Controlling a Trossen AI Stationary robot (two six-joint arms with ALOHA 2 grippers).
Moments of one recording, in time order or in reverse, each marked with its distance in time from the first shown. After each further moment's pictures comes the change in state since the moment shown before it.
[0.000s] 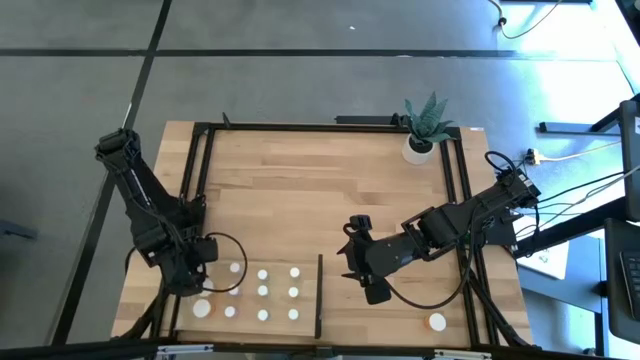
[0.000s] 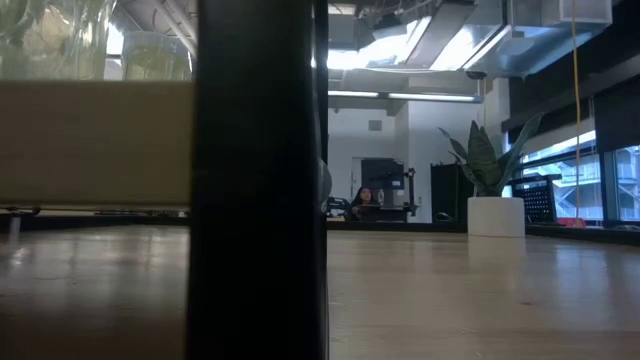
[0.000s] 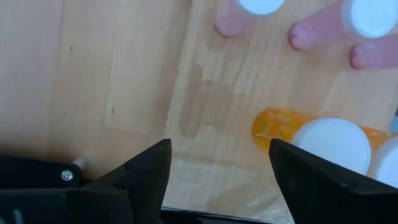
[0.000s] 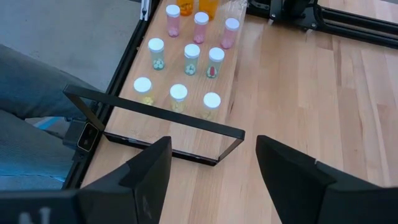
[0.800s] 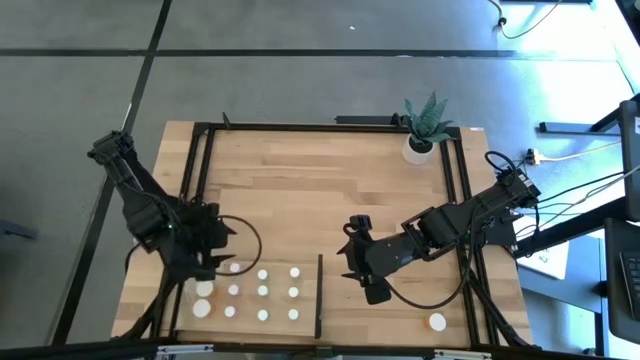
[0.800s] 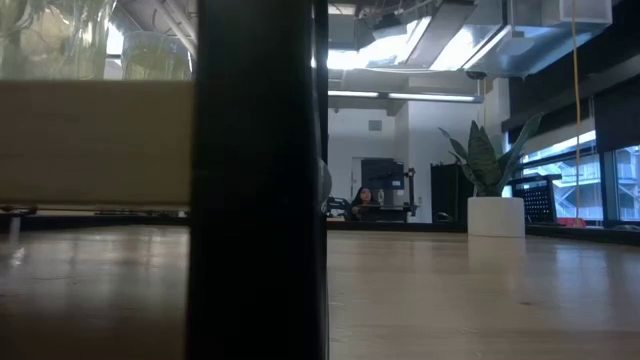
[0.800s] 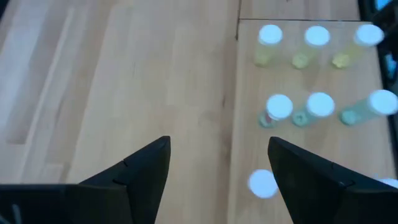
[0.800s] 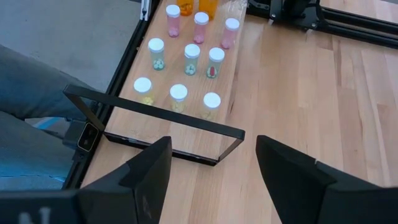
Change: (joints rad) left arm 0.161 -0.002 0.276 -0.089 -0.420 0.441; right arm 0.000 0.000 0.000 0.000 0.000 0.000
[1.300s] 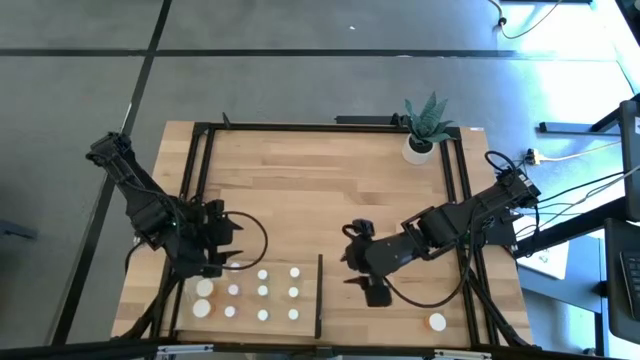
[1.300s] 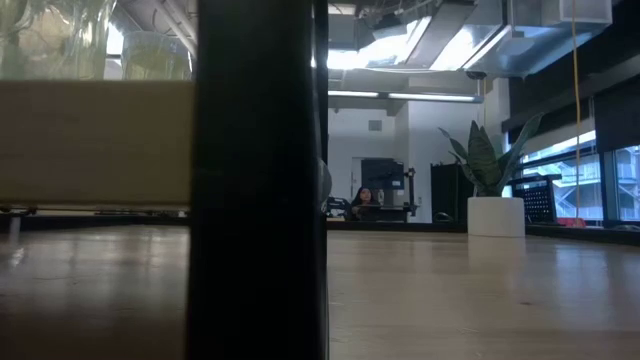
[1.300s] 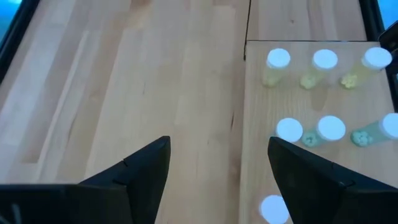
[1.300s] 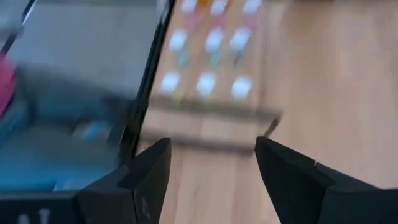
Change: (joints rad) left arm 0.061 0.001 0.000 0.059 -0.039 0.092; right arm 0.001 0.000 0.000 -0.012 -0.110 0.181
